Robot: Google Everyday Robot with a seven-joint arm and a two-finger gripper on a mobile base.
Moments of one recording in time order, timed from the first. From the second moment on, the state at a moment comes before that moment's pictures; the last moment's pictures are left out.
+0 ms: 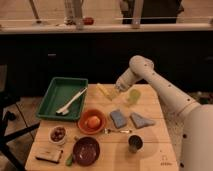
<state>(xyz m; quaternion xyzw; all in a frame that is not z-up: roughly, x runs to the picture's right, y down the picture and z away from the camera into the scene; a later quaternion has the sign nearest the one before) 0.047 0.037 0.832 -0.40 -0.19 0.31 0.84</state>
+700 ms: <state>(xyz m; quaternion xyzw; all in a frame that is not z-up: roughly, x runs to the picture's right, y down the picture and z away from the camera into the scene) 0.052 0.039 0.844 -0.40 -0.20 0.32 0.84</state>
